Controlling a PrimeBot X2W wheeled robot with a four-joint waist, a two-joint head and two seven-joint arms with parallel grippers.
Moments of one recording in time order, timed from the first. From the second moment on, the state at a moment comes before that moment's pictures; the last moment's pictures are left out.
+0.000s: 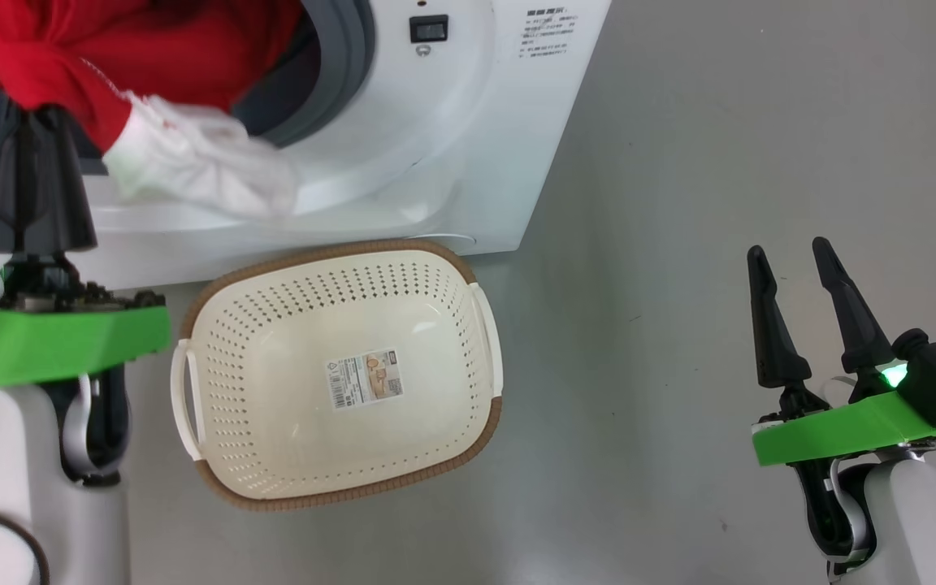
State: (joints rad) left arm -0.58 0.08 0.12 0.11 -0.24 -0.13 -0.26; right arm -0.22 -0.05 -0.02 0.16 0.34 0.12 -0.26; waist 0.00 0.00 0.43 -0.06
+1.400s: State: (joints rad) left arm -0.46 0.04 0.00 0.44 -0.27 -0.13 -0.26; right arm -0.25 -0.05 -0.02 0.14 0.34 0.12 -0.26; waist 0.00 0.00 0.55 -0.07
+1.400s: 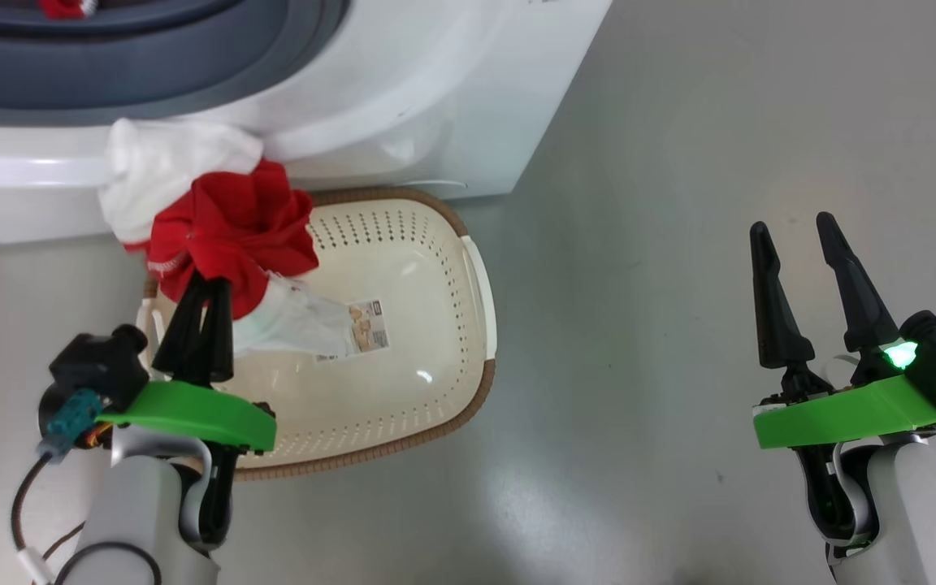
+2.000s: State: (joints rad) left arm -0.61 0.07 -0.10 0.79 -0.29 -0.13 -0.26; right arm -0.30 -0.05 -0.02 0.12 0.35 0.12 -0.26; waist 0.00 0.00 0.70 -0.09
